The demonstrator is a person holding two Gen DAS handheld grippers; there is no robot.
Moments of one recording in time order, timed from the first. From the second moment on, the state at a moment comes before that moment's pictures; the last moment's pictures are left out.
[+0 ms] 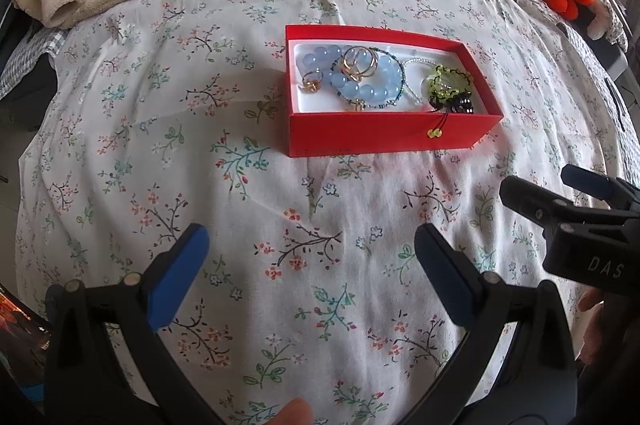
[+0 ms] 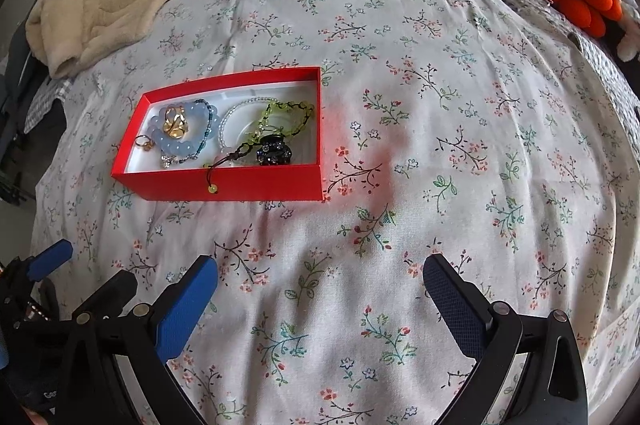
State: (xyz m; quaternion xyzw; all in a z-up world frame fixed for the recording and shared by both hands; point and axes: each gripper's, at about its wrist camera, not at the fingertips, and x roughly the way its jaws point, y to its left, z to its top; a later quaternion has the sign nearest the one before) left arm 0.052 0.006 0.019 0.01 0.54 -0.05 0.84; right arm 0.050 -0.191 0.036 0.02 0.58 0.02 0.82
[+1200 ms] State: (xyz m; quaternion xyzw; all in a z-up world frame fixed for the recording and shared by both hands) left arm 0.056 0.015 0.024 0.02 0.53 -0.02 0.85; right arm 0.050 -0.195 0.034 0.01 0.58 0.01 0.81
